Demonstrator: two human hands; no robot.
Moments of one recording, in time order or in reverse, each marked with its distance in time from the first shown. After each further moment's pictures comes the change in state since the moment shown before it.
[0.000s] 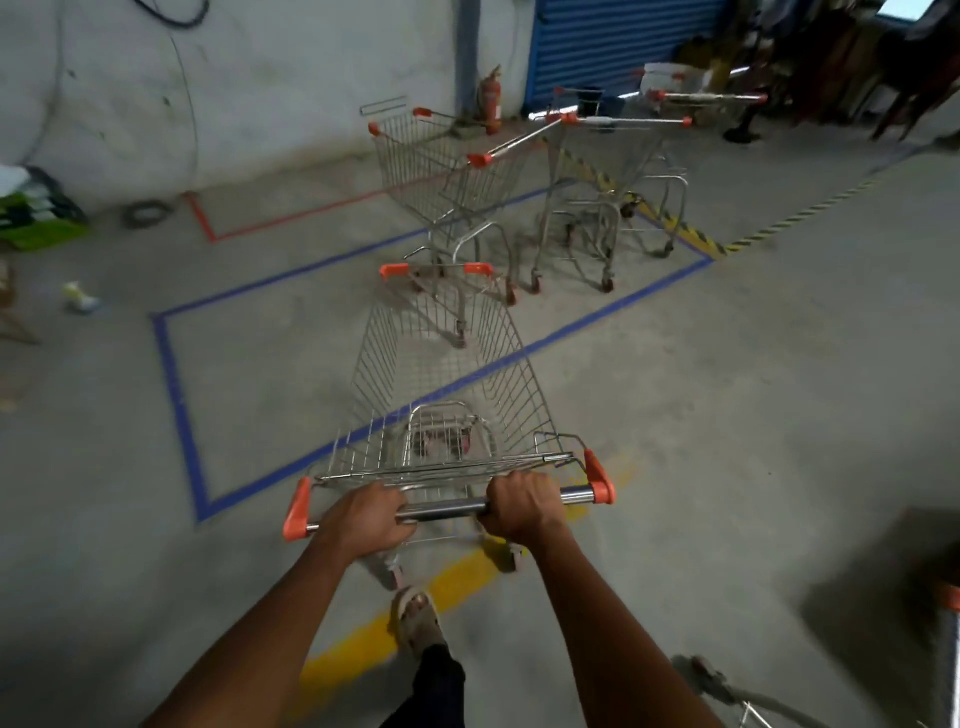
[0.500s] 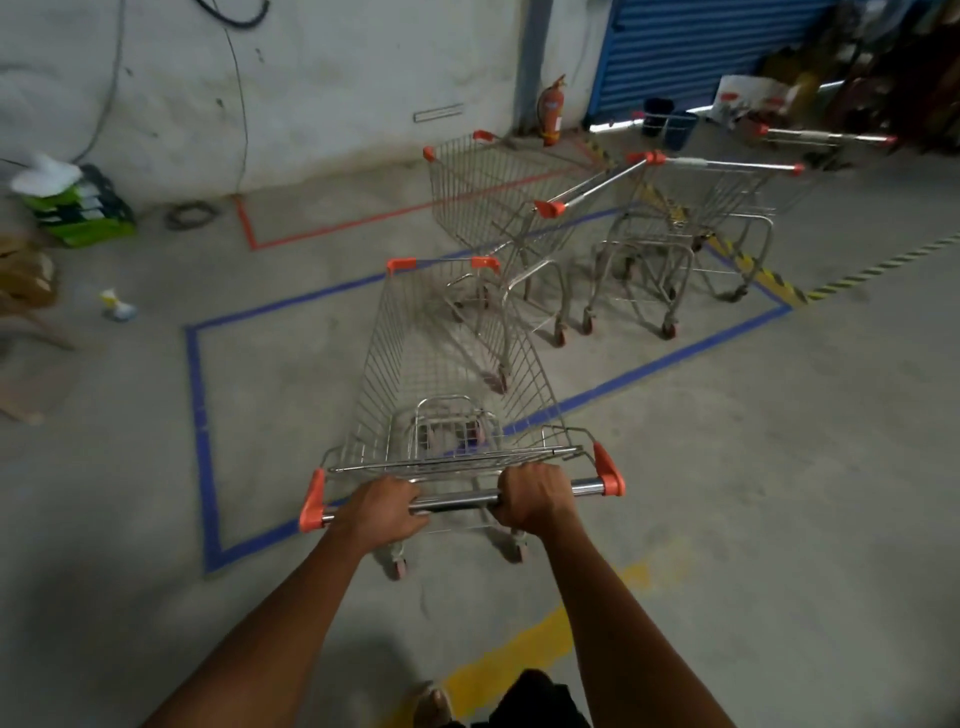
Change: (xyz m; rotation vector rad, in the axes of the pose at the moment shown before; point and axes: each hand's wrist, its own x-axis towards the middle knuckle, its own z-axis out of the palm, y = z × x) left_hand 0.218 -0.132 -0.102 -0.019 -0.011 -0.111; right_hand 0.294 0.023 -0.077 0.023 -0.078 -0.062
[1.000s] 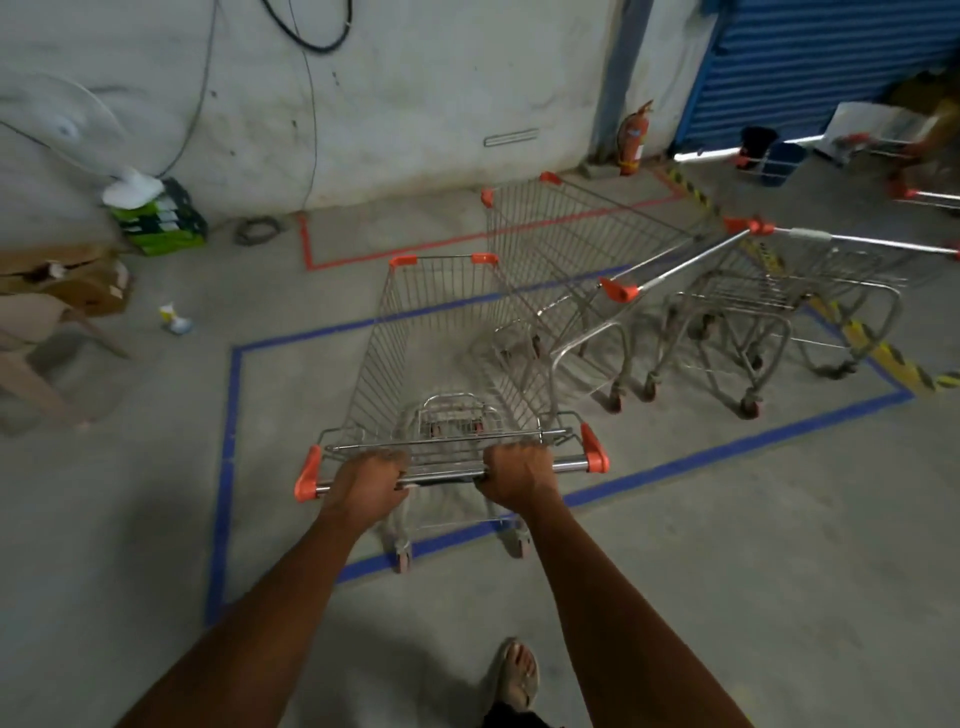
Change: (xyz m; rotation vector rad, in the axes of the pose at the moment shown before) left_hand 0.231 -0.106 -0.103 0.084 0.191 -0.232; right_hand 0.305 0.044 -0.083 -0.035 0.052 -0.141
